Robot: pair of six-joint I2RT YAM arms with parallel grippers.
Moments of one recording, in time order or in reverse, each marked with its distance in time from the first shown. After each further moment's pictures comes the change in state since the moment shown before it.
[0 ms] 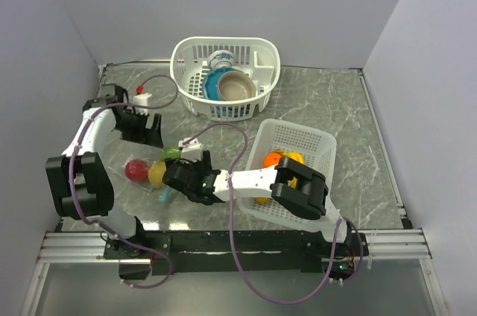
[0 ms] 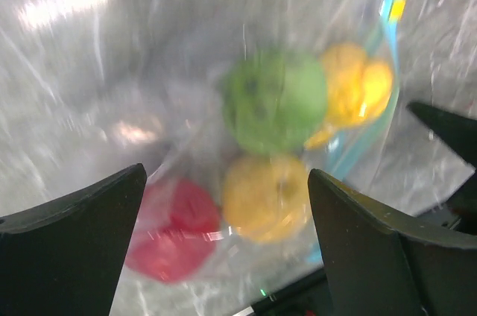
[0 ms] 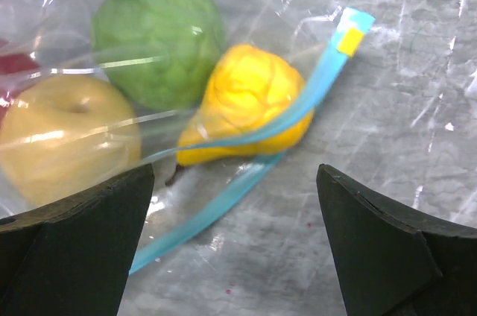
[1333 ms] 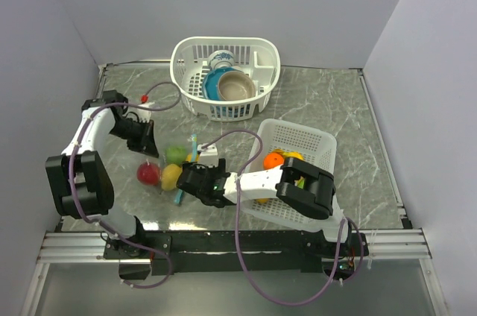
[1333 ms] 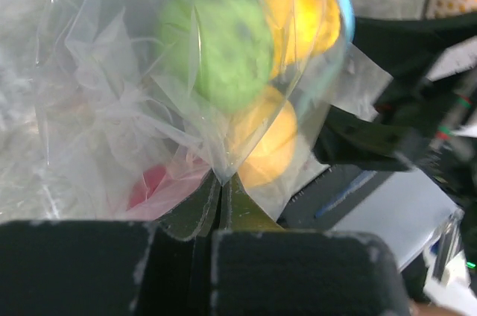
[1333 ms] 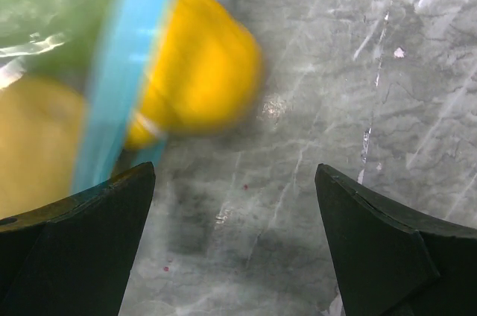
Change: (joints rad) left arm 0.043 0.007 -0.007 -0.237 0.178 0.085; right arm -0.019 -0.065 -0.179 -0.010 -0.020 0.184
